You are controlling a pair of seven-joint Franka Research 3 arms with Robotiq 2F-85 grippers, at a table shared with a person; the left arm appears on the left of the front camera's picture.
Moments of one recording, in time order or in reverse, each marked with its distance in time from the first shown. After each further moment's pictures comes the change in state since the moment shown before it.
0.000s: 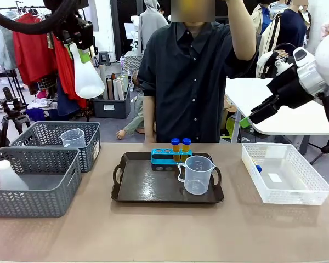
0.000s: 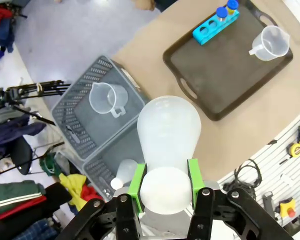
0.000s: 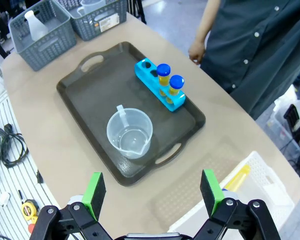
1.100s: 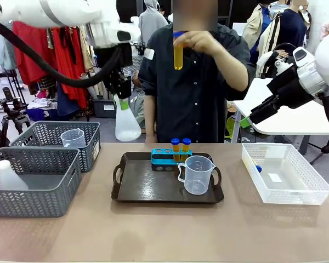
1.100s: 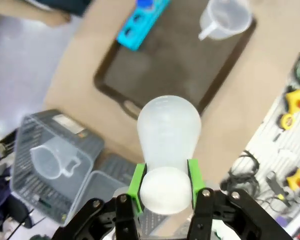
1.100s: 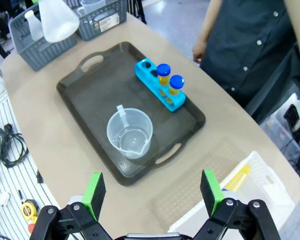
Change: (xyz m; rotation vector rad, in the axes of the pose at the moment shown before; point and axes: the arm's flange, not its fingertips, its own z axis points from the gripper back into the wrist) left arm 0.054 -0.057 -0.152 -0.247 0.108 -0.308; right arm 0.000 0.000 0.000 0.000 0.000 0.000
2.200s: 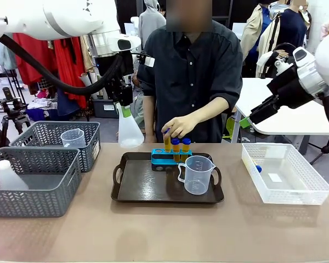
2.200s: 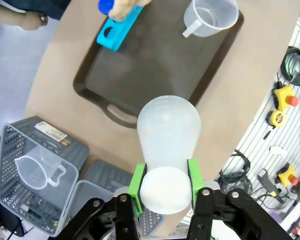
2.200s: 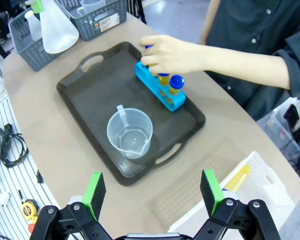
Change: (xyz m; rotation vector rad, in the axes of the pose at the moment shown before) left arm -0.001 0.007 -0.015 -0.065 0.001 -0.002; right arm 0.000 0.000 0.000 0.000 0.000 0.000
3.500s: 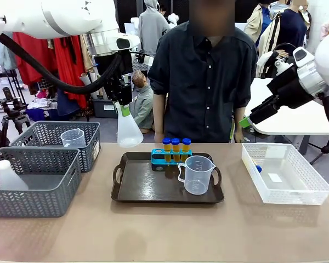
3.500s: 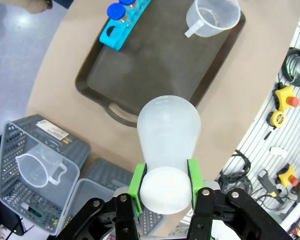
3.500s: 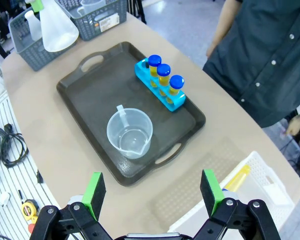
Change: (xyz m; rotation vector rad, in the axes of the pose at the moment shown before) left arm -0.001 0.000 0.002 0.004 -0.001 0.005; right arm 0.000 0.000 0.000 0.000 0.000 0.000
